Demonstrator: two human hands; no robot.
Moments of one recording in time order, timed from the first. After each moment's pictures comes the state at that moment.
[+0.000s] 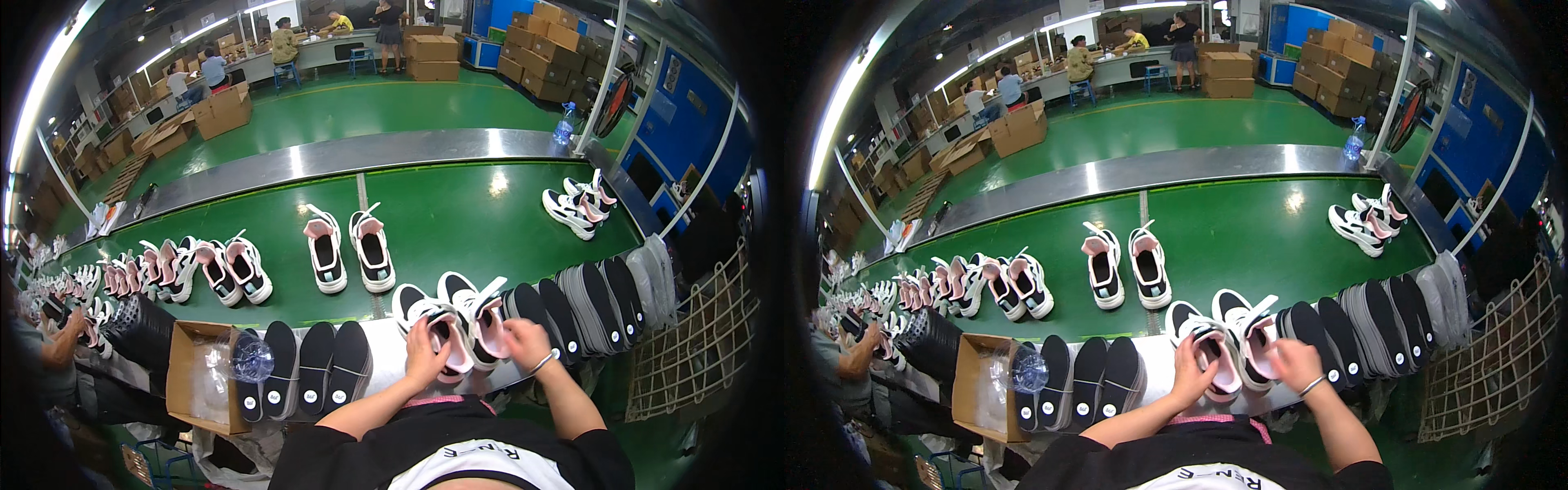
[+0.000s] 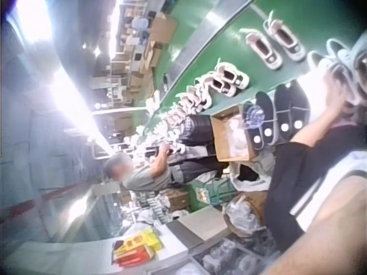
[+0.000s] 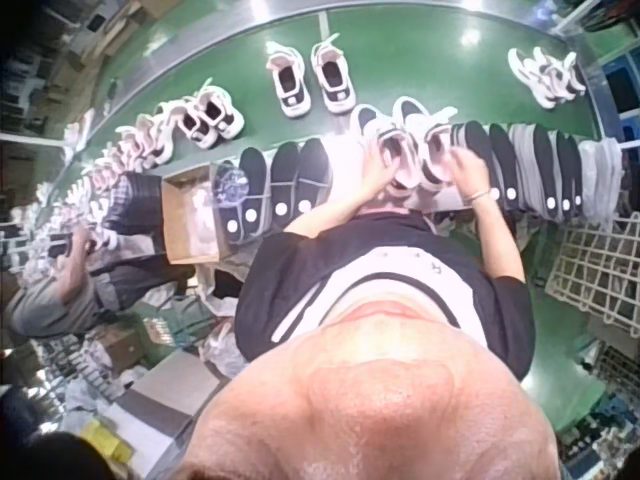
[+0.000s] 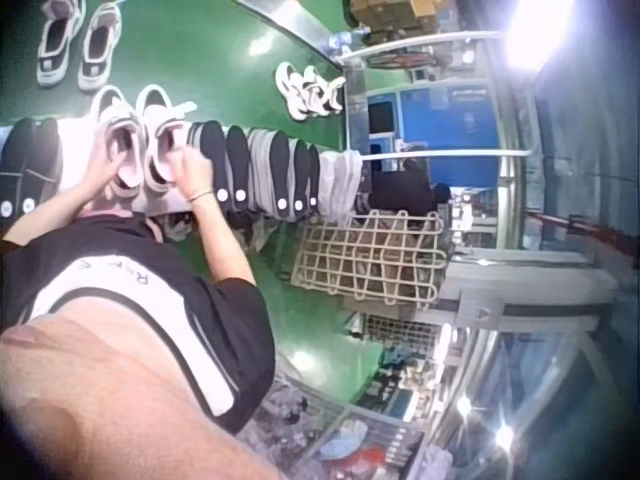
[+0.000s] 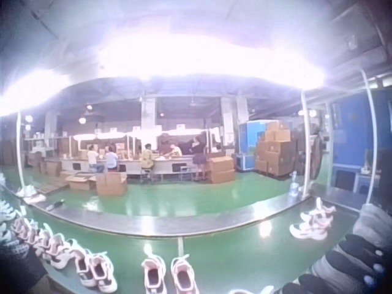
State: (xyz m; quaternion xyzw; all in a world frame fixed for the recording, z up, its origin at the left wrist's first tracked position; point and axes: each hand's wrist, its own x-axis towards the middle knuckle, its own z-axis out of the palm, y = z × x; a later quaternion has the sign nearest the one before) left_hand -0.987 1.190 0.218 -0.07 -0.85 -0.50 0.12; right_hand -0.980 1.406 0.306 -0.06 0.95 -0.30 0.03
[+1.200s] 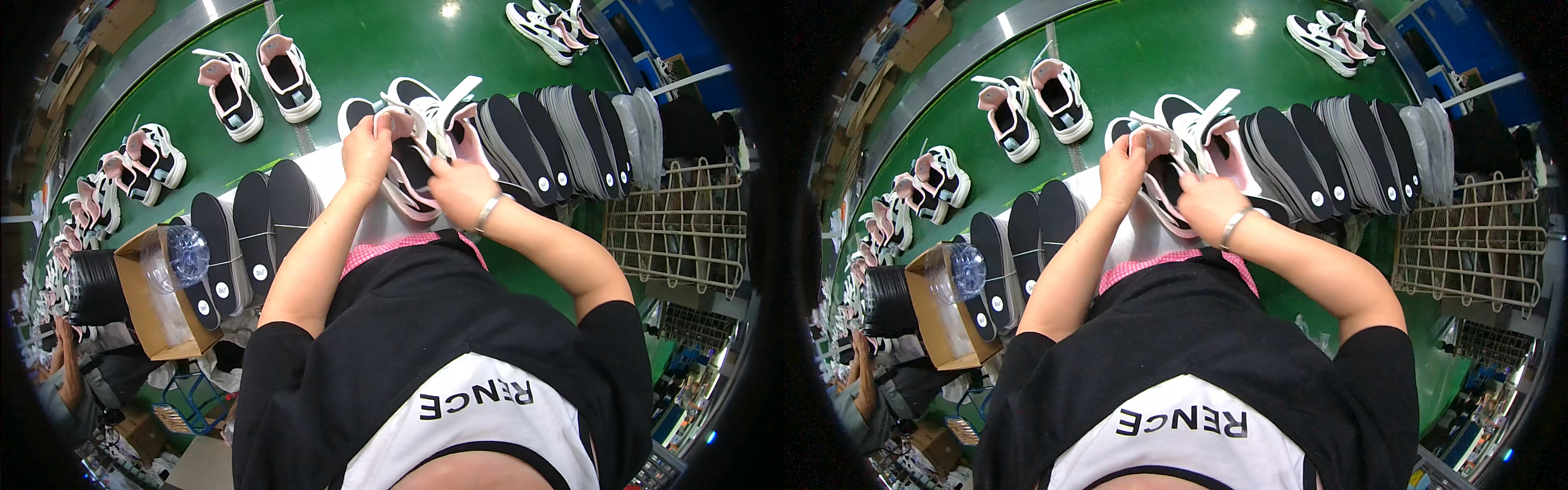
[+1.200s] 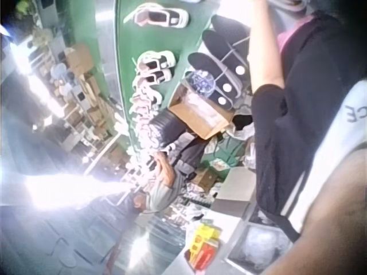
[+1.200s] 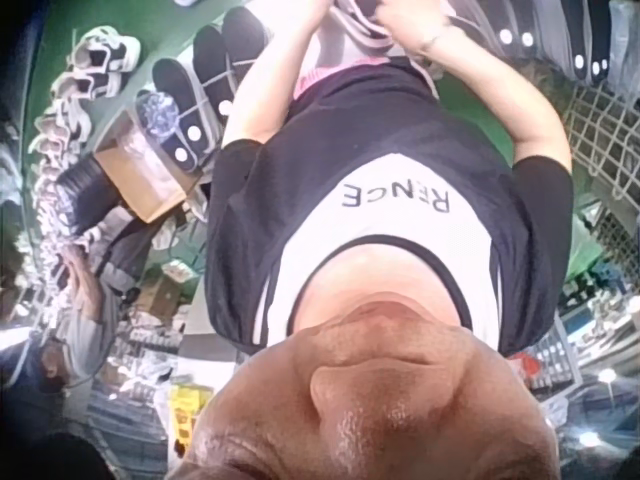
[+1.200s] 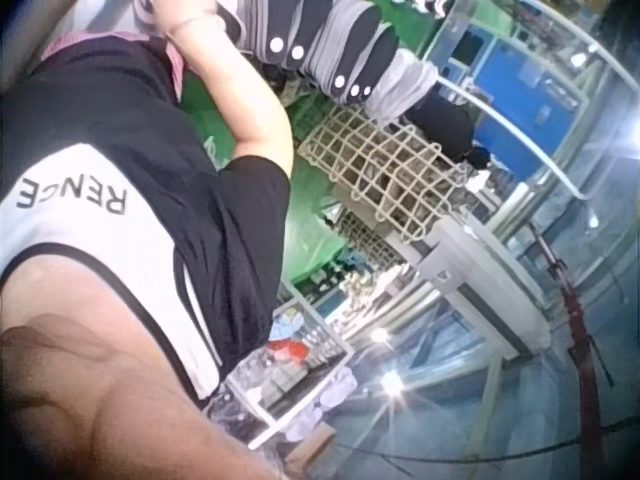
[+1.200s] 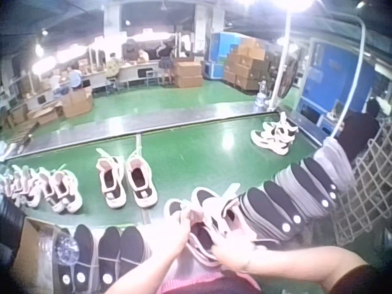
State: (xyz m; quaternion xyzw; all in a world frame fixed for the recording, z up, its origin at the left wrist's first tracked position) left_hand -1.055 1.205 0.235 0.02 -0.88 -0.48 -0.02; right_hand -0.981 1.347 0.309 -0.27 0.95 0.02 0.12
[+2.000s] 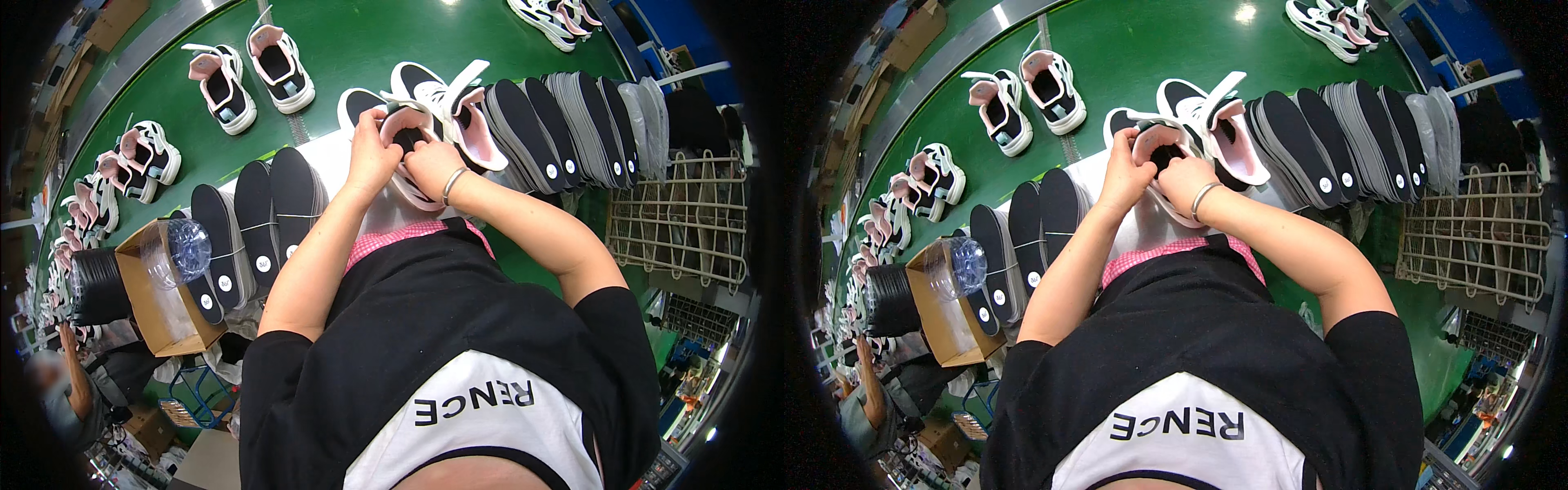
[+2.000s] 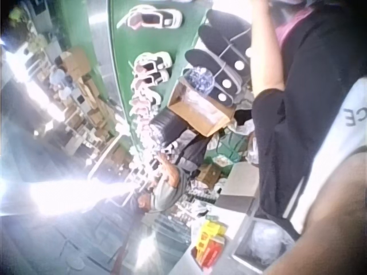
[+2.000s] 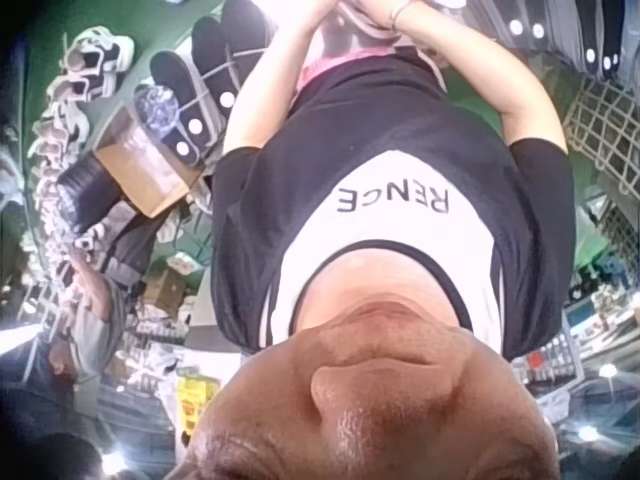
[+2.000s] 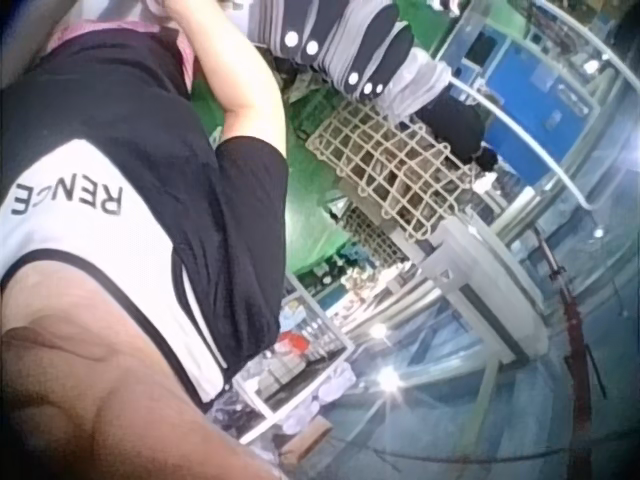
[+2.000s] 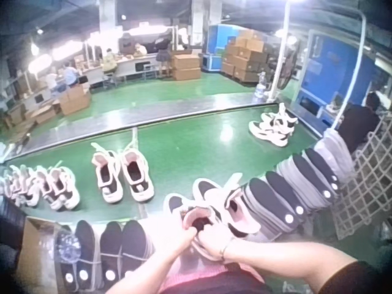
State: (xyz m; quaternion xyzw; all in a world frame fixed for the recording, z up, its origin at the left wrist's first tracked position) left_hand -1.039 1.205 0.225 -0.06 -0.84 -0.53 -0.06; right_hand -1.007 1.329 0.268 -0.22 0.96 -0.02 0.17
